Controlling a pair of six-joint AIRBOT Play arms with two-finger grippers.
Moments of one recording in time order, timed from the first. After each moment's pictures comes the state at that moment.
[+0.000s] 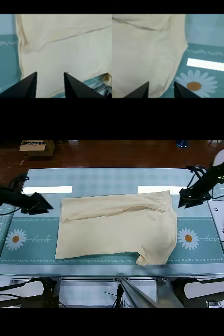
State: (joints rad) left arm 0.38 -1.41 1.18 0.96 -1.49 -1.24; right arm -0.18 -1.62 1.60 -1.44 1.70 1.41
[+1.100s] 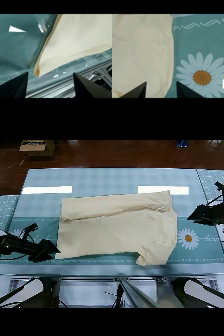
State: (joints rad) left arm 0.56 -1.19 0.49 1.05 -1.41 -1.11; right arm -0.48 -1.25 1.07 -1.20 1.42 1.28
